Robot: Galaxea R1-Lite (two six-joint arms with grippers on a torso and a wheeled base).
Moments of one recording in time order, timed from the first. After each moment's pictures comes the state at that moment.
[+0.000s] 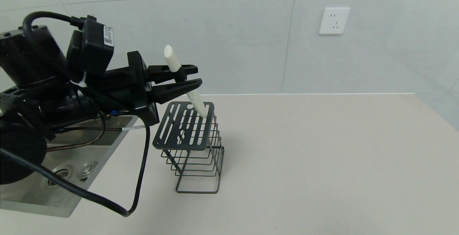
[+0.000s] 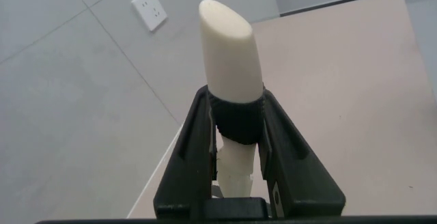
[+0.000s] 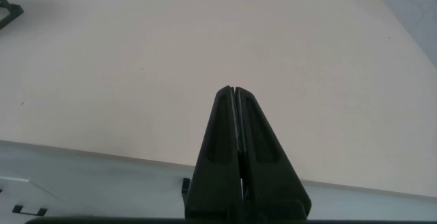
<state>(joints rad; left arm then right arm) -0.26 1.61 -0.91 -0.82 -0.92 0.44 -0.02 0.03 0.00 -0.01 0.07 -0.11</state>
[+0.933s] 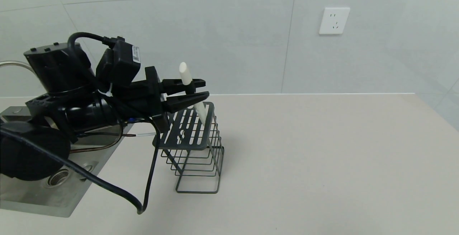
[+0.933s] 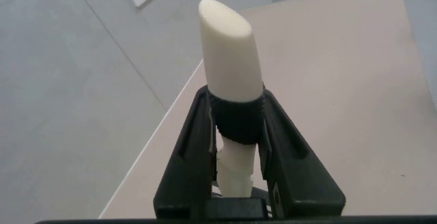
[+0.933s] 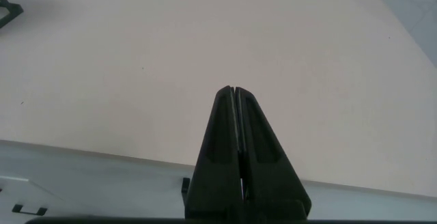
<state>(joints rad) -0.26 1.69 -0.91 -0.82 -0.92 0.44 -0.02 0.03 0.00 -0.01 0.07 -0.11</state>
